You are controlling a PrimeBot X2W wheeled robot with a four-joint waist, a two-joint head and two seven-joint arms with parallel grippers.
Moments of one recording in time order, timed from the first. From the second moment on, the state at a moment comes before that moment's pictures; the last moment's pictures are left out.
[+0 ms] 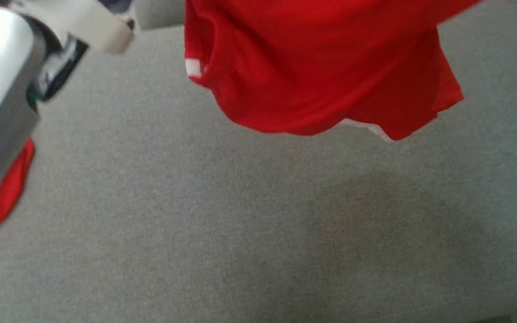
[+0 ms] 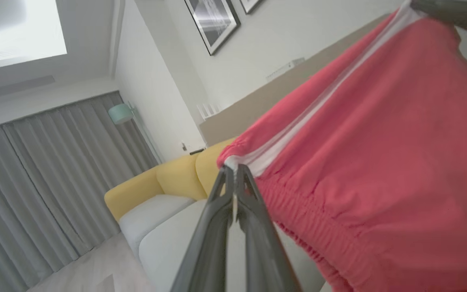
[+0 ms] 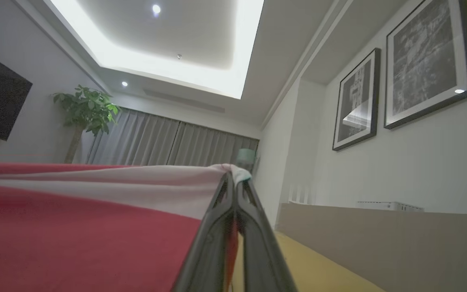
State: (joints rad) left arm -1.22 0.58 -0.88 0.19 -0.61 0.00 -0.03; right arm -0.98 -0.36 0.06 0.33 0.18 0.13 -0.25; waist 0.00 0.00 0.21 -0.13
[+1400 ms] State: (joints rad) left arm -0.32 0.54 -0.88 0.06 -0.30 0.33 -0.26; right arm -0.08 -0.22 -0.09 -0.04 0.14 0.13 -0.26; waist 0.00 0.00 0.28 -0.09
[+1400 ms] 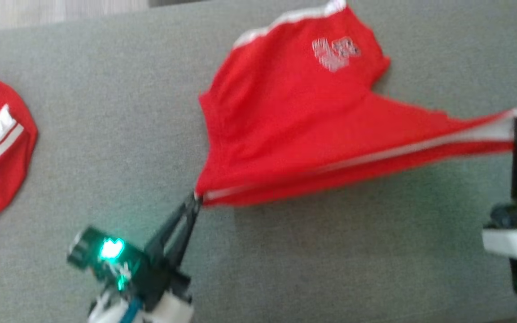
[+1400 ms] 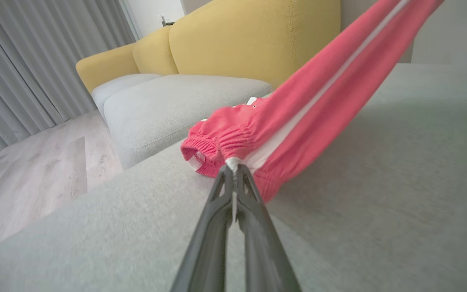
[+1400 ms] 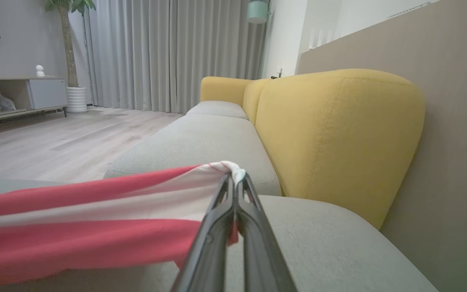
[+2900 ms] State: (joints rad) left arm -0.85 0.29 -0.88 0.32 -0.30 0.22 -0.08; right arm -0.93 -0.56 0.45 0.65 0.40 0.13 -0.16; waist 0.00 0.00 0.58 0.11
